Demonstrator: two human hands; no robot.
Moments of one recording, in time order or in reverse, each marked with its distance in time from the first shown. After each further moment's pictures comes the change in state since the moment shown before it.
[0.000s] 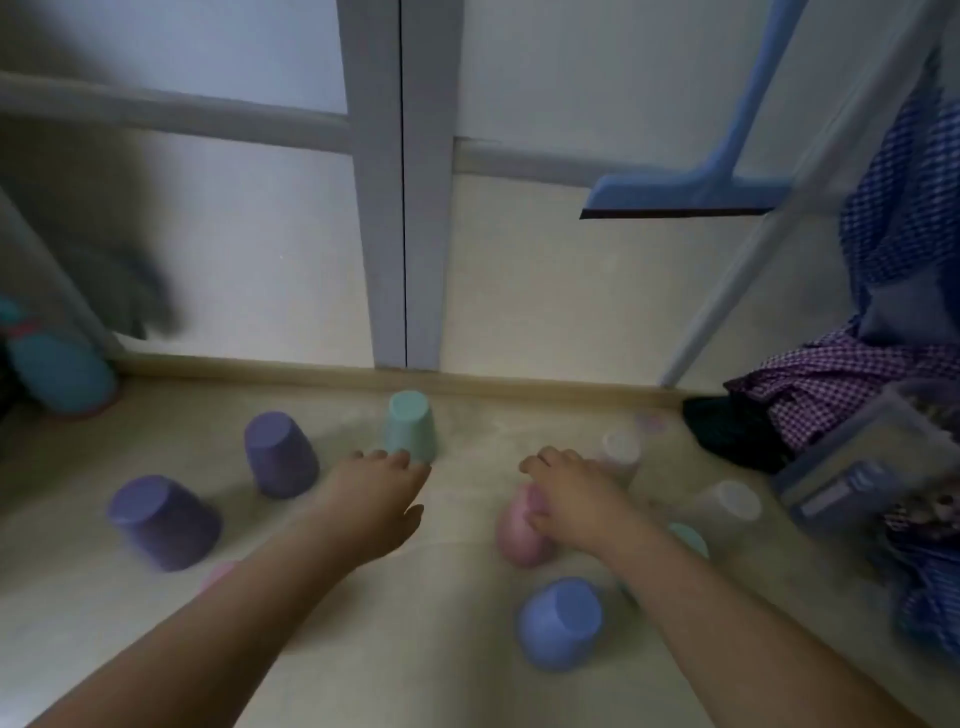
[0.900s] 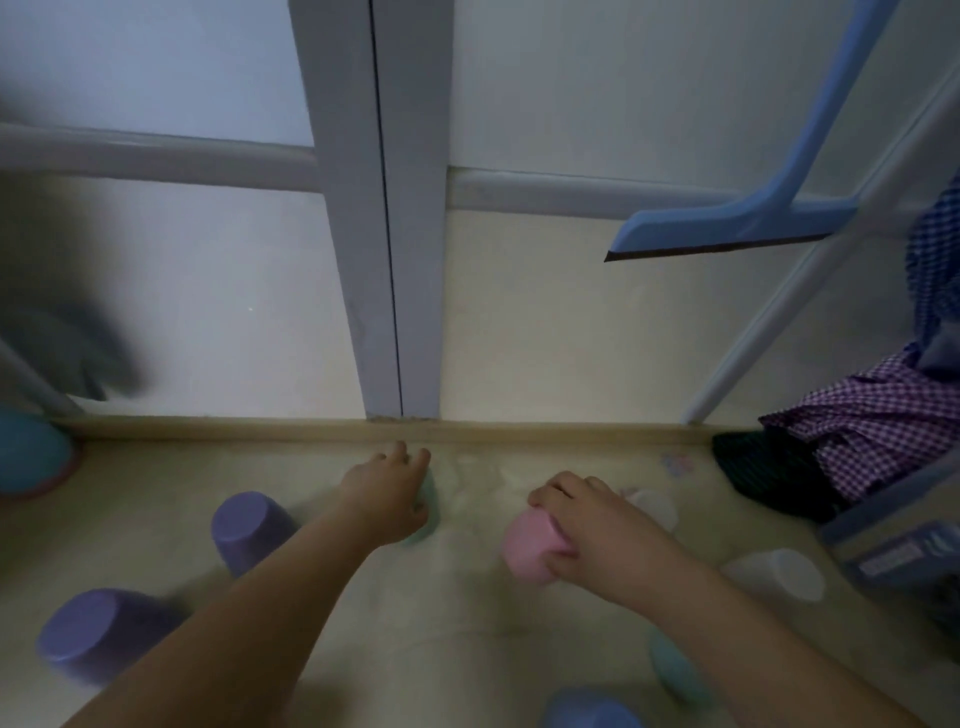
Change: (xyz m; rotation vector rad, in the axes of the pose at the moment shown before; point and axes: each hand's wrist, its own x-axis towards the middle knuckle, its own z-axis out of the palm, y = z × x) left_hand 0.122 -0.052 0.028 -0.209 -0.125 -0.125; right_hand 0.033 0.017 -0.040 0.131 0.047 -0.068
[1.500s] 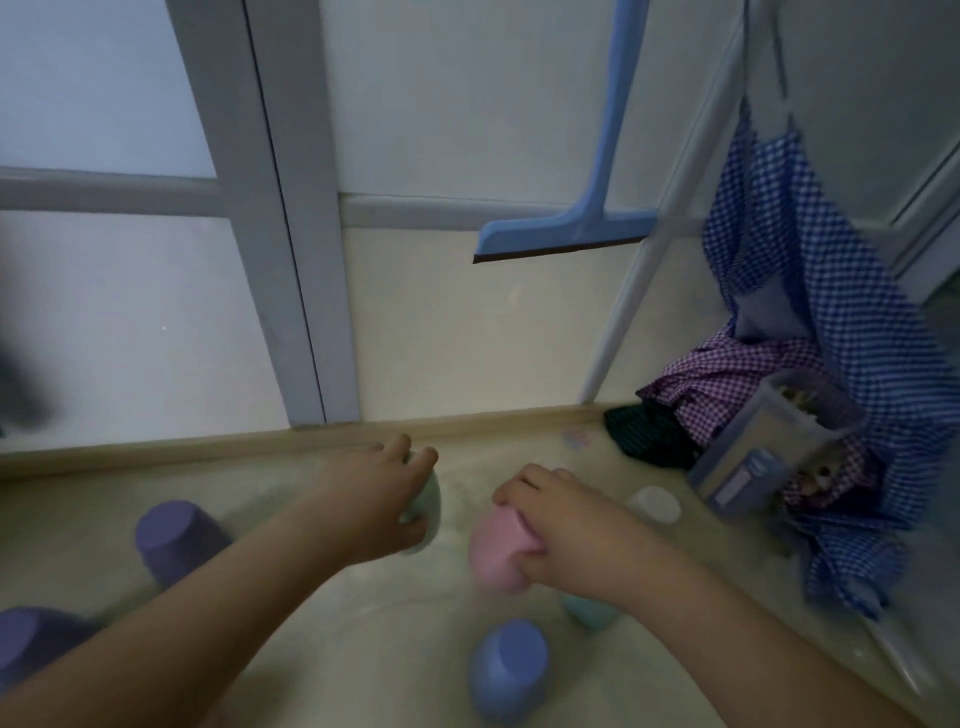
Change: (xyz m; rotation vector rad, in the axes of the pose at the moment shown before) left_hand -0.090 0.088 -0.066 0.159 0.222 0.325; right_hand -0.103 -0.011 -0.028 0.019 0.065 0.068
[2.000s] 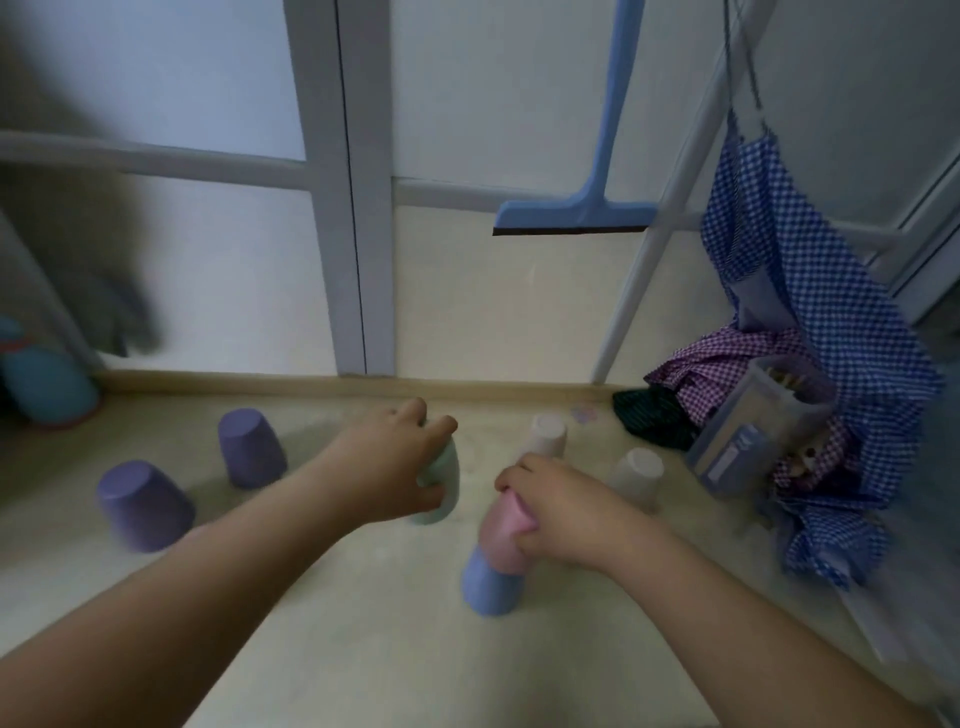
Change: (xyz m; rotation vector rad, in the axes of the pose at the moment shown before) left_hand -0.082 0.065 -0.021 -0.052 0.089 -0.094; right_hand -0.069 -0.018 0.022 -0.042 -0.046 -0.061
